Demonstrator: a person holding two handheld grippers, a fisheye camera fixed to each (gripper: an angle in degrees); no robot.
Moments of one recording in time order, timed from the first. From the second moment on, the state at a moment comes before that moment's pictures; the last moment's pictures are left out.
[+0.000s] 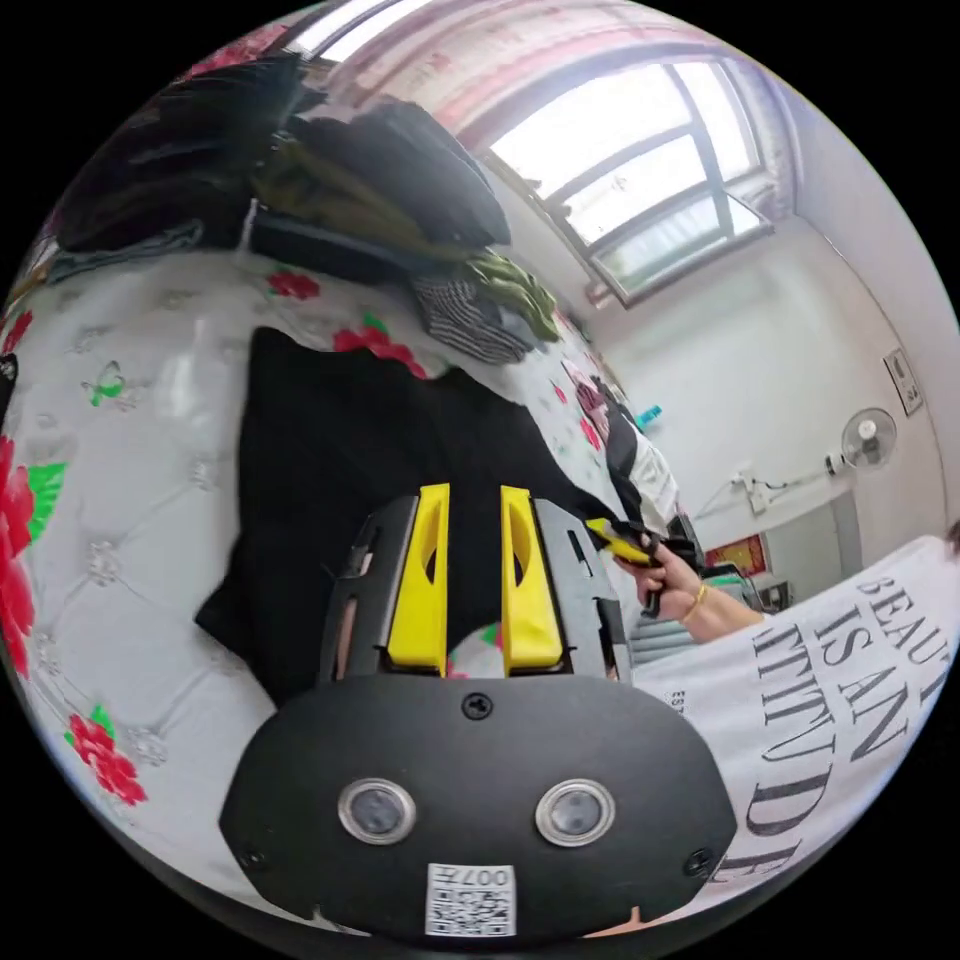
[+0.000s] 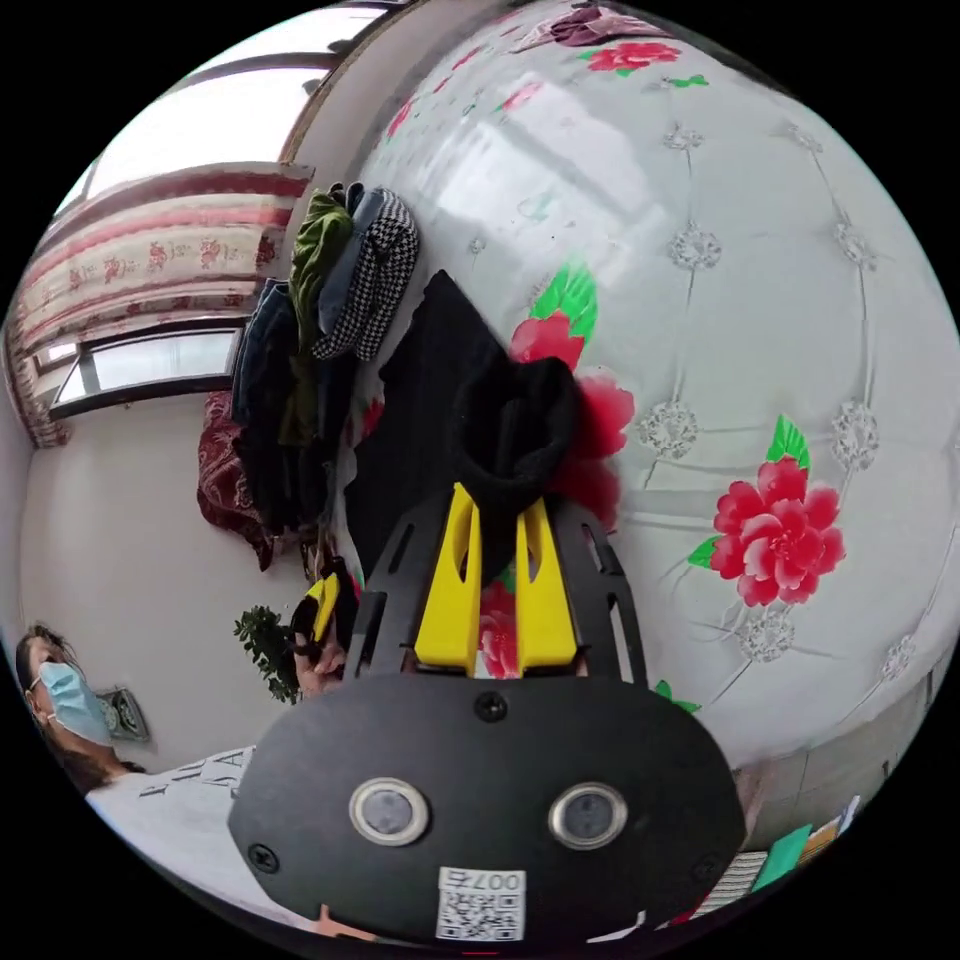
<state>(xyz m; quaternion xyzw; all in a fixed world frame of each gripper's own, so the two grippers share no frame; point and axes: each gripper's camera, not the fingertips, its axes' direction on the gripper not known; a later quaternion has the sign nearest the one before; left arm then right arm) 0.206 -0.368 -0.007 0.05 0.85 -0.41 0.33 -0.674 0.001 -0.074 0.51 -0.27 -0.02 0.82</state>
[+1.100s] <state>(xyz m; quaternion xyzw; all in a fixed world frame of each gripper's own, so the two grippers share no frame) 0.416 -0.163 -0.053 -0.06 0.85 -0.51 0.08 -0.885 -0.075 -0.130 0.35 -0.10 -0.37 0.86</state>
